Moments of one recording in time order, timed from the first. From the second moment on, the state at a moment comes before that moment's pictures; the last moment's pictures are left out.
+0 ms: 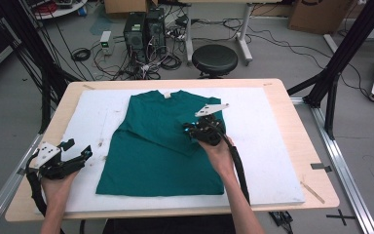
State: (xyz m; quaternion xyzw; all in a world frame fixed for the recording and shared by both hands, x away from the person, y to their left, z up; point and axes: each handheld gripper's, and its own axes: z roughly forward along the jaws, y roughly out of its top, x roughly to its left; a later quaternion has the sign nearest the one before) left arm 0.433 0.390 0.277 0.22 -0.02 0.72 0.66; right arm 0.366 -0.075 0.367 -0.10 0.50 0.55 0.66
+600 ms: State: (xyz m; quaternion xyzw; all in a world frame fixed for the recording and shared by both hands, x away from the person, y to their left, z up) left arm 0.433 0.390 0.277 0.22 -0.02 0.72 0.66; right arm 0.373 -0.008 0.364 -0.15 0.54 0.54 0.63
